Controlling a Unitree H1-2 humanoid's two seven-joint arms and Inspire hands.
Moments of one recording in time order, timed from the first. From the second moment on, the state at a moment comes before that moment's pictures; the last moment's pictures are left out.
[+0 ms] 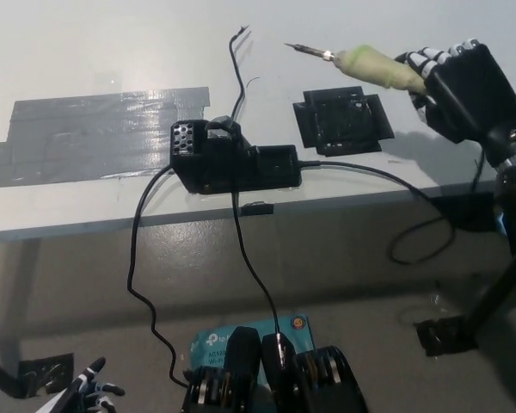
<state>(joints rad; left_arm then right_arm) -0.14 0.35 0.09 0.71 -0.23 0.10 -0.55 -0.84 -0.50 0.47 0.57 -0.93 -0.30 -0.43</state>
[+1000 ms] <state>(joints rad) -0.17 0.36 0.09 0.74 -0.21 0.10 -0.53 -0.90 -0.48 0.49 0.47 -0.86 -0.40 -0.05</state>
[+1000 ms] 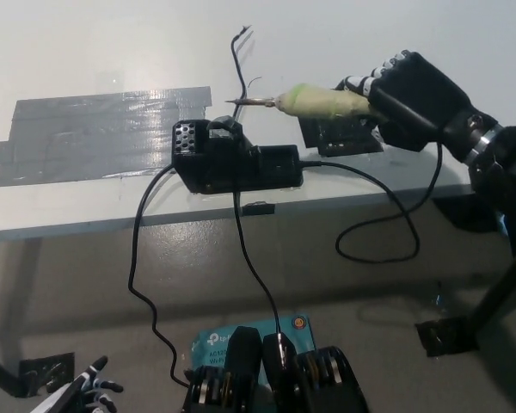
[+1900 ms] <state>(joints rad) -0.14 0.36 0.08 0.70 -0.21 0.10 -0.53 -0.90 -0.45 0.52 0.47 -1.01 -0.32 0.01</state>
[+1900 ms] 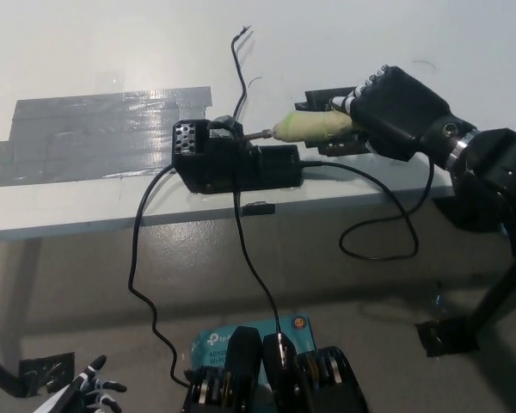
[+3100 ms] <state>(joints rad) -0.12 0.35 0.08 0.69 -0.22 0.10 -0.54 -0.93 -0.53 0.54 0.59 -1.07 -0.42 -0.15</state>
